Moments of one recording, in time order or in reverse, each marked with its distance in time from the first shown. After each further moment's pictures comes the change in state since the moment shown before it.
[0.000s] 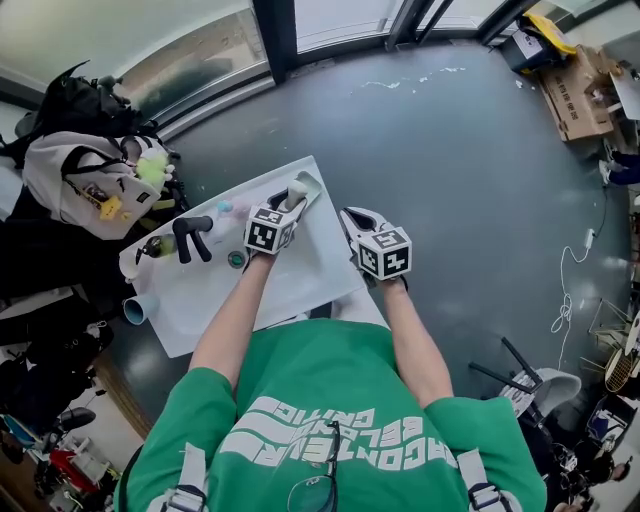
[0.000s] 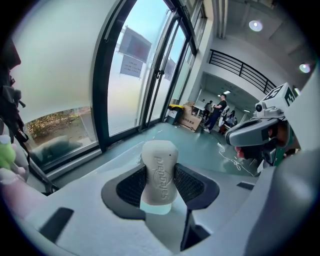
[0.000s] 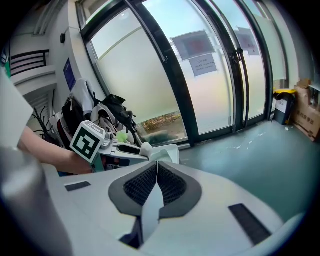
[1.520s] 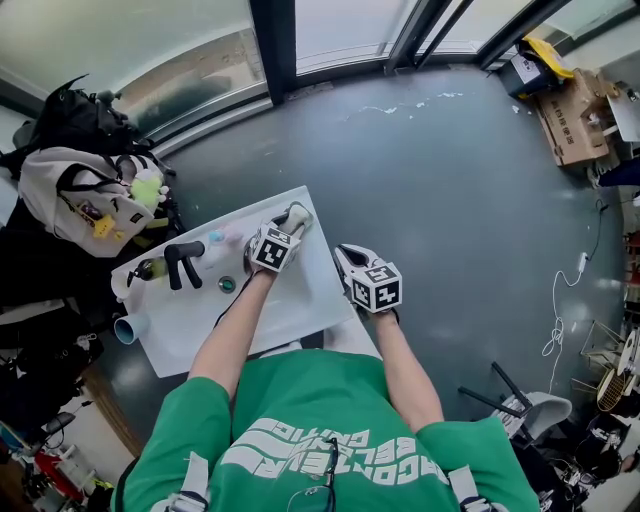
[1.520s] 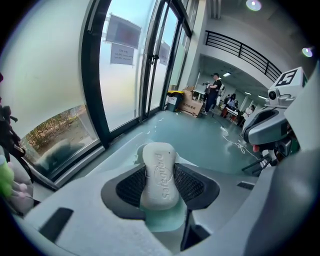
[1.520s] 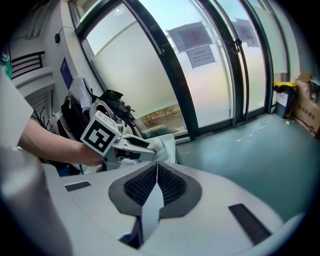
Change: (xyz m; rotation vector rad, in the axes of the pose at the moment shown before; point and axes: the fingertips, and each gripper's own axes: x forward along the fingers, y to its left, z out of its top) left arm 0.048 0.007 -0.016 0.110 0.140 0.031; right arm 0.007 -0.017 -0.031 0.028 0.061 0.014
